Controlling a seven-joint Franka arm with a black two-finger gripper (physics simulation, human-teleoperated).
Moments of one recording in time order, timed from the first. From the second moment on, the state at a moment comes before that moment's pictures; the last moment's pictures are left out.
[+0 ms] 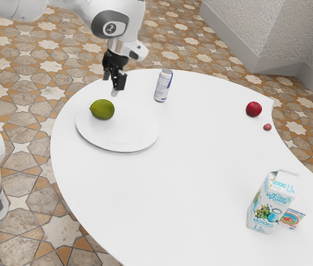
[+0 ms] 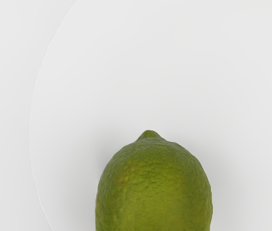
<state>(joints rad) 0.36 -0.36 0.01 -2.19 0.10 1.79 0.16</state>
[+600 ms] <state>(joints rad) 0.41 -0.48 0.02 -2.40 0.03 1.92 0.26</state>
